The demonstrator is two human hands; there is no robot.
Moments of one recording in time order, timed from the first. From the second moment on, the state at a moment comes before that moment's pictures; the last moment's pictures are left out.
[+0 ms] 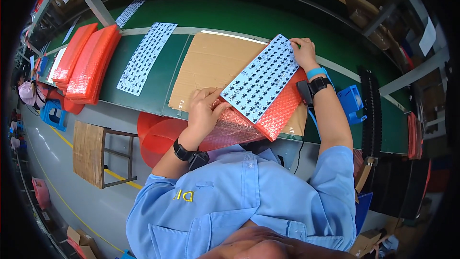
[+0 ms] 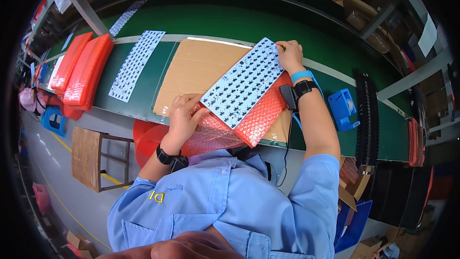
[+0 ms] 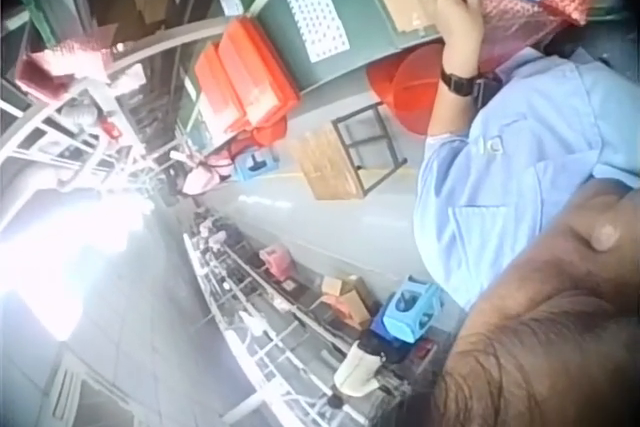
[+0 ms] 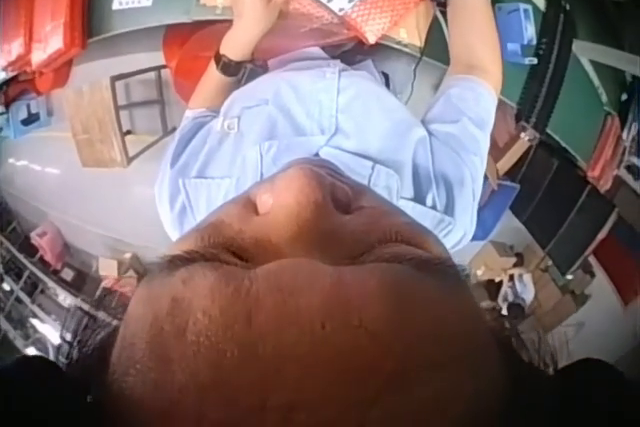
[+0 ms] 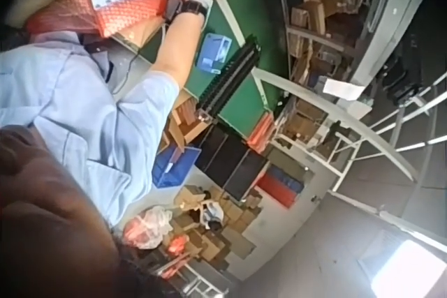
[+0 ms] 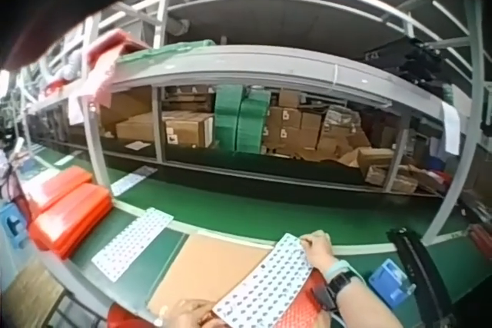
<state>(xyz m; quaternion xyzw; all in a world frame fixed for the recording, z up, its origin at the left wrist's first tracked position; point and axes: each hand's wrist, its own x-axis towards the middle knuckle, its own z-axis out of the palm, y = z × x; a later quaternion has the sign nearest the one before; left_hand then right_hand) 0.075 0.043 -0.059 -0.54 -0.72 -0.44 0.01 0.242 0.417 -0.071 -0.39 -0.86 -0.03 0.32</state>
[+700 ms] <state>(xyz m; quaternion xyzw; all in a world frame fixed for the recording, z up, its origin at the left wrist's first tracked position) 0.056 0.001 -0.023 -0.50 -0.65 -0.49 -0.29 0.284 0.317 0.144 -0.21 -0.83 0.47 0.20</state>
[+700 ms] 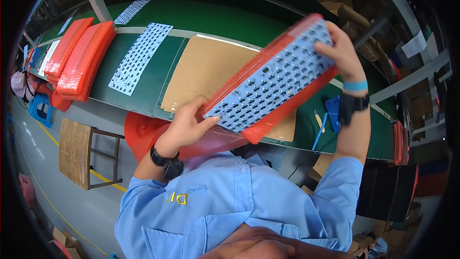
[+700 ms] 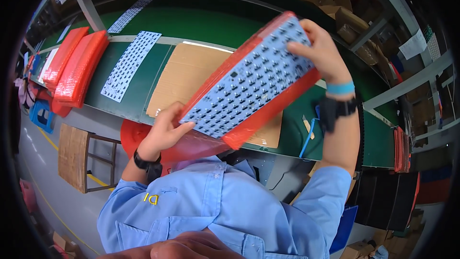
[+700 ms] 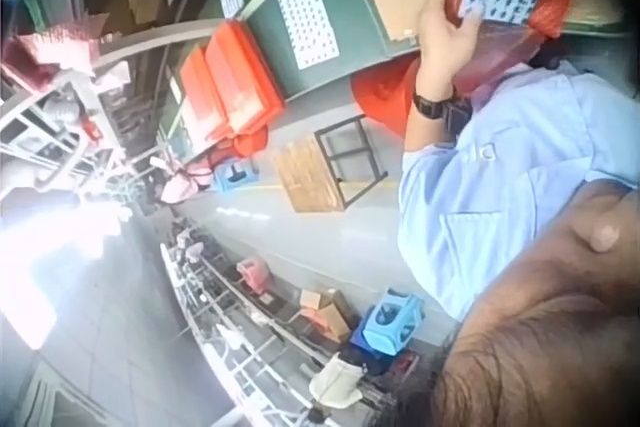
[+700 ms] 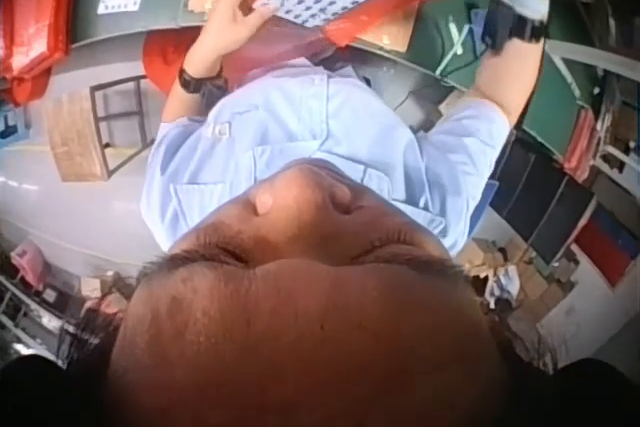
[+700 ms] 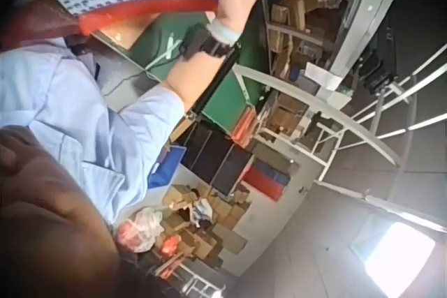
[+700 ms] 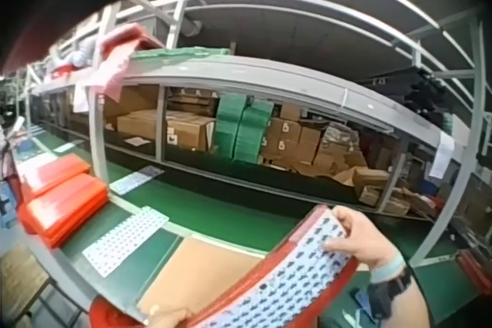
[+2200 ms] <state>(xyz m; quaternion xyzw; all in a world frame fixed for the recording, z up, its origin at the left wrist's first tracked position) 0.101 0.012 0.015 -0.63 -0.66 -0.40 -0.01 0.431 0.271 -0.020 -0.26 -0.86 0.25 0.36</state>
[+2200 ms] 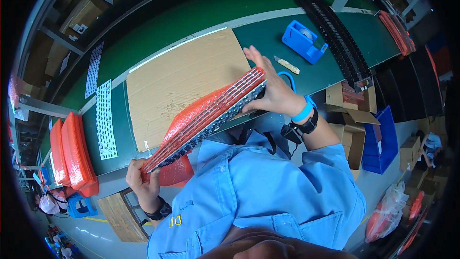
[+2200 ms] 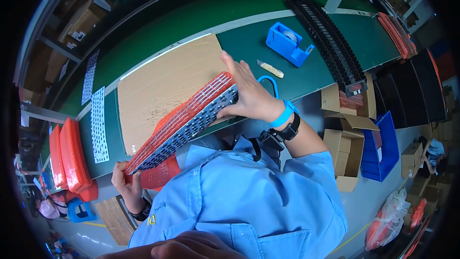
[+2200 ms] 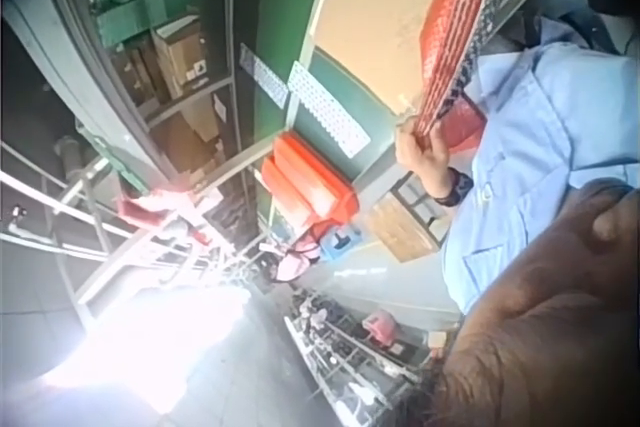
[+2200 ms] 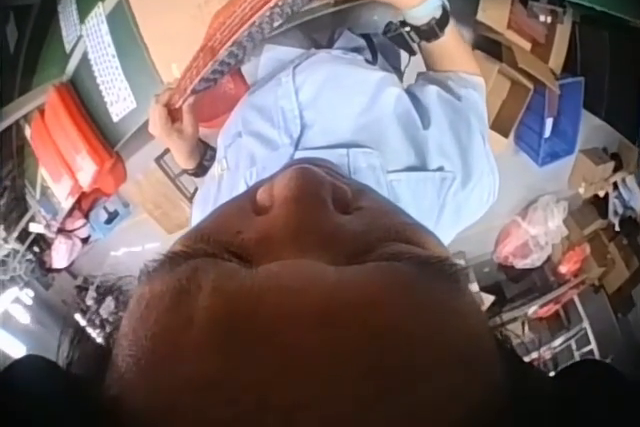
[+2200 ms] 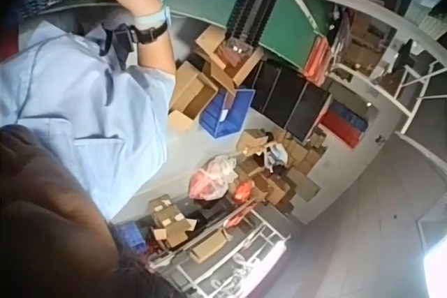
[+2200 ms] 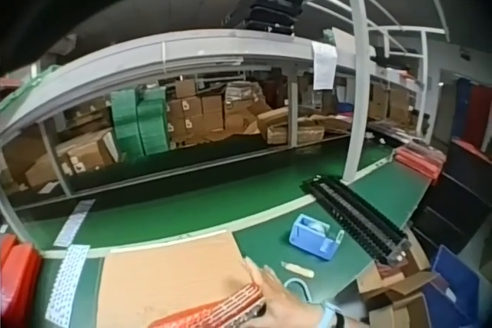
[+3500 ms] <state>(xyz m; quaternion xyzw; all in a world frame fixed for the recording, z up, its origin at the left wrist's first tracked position) 0.015 -0.089 -0.020 -0.55 -0.69 -0.38 -0.27 0.392 0.187 0.152 -0.22 -0.82 0.47 0.24</state>
